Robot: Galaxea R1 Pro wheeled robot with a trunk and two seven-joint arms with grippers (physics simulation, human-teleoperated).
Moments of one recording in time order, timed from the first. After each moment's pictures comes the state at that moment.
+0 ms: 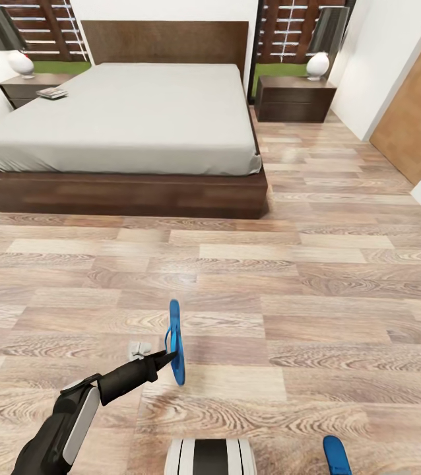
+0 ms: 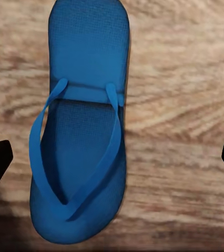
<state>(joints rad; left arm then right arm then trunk) -0.33 0.03 0.09 -1.17 0.30 0.51 -0.86 -0.33 -0.32 -0.11 -0.11 0.06 -0.31 0.31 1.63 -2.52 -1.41</state>
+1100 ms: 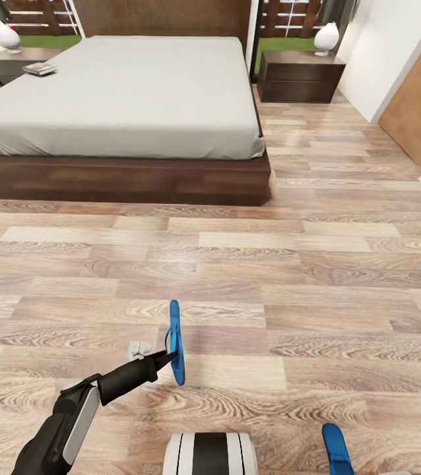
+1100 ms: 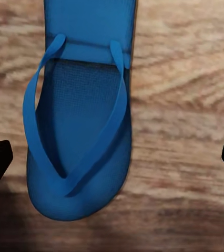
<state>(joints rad) -0.33 0.03 0.09 -1.17 0.30 0.51 -0.86 -0.33 -0.32 -0.11 -0.11 0.06 -0.31 0.31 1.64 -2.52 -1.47</state>
